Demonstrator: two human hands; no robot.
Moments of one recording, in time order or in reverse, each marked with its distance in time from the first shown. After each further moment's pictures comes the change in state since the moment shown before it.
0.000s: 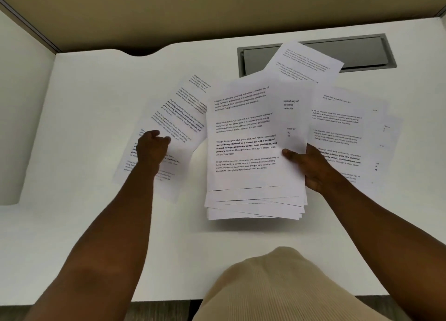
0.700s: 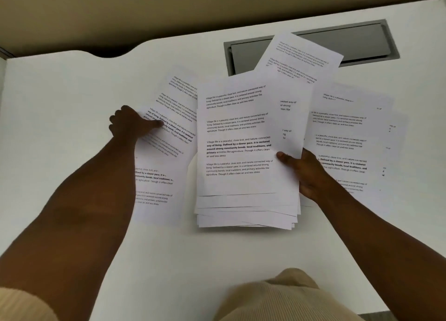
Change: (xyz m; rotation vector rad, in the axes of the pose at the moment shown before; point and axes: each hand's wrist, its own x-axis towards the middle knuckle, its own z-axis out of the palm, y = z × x) left_hand 0.119 0.071 0.025 0.802 0.034 0.125; right_hand 0.040 0.005 0.012 0.070 0.114 0.042
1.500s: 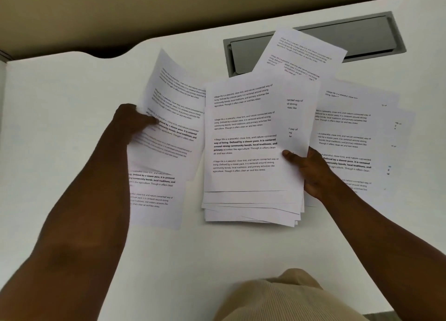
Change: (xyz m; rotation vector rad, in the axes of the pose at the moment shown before) left_hand -0.012 0.007 -0.032 -0.331 -0.214 0.012; right_hand 0.006 -0.001 -0.007 -0.009 0.047 -0.004
